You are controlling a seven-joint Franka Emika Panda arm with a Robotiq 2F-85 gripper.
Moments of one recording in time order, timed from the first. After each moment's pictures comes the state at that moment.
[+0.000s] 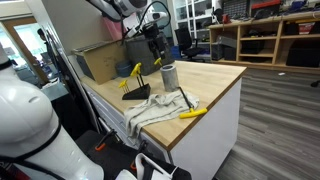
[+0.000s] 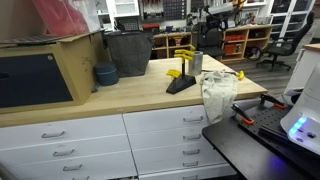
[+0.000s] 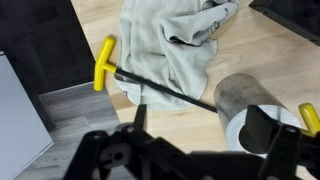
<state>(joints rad) -0.02 0.05 -0.04 -2.09 -0.18 2.09 0.64</state>
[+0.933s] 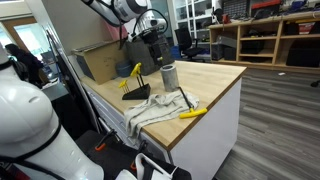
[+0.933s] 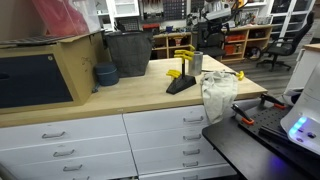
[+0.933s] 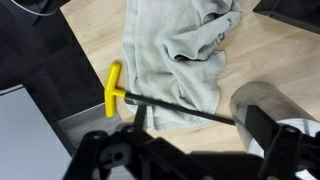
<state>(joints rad) -0.02 0.05 -0.04 -2.14 -0.17 2.09 0.80</state>
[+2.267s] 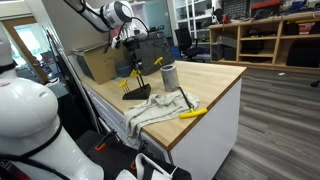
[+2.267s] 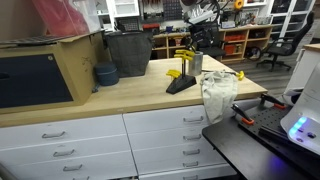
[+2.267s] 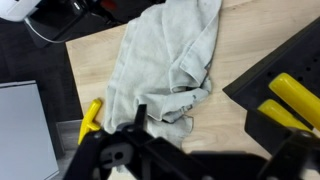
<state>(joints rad) 0.11 0.16 0.06 -2.03 -0.14 1.87 0.79</state>
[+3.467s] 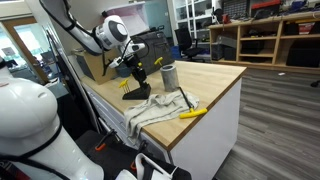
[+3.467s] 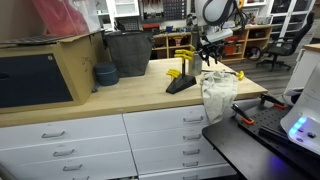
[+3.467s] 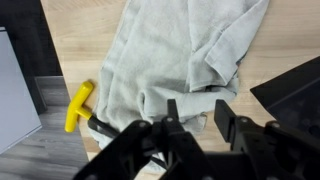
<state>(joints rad) 0.10 -0.01 0.03 -2.48 -0.34 2.36 0.81</state>
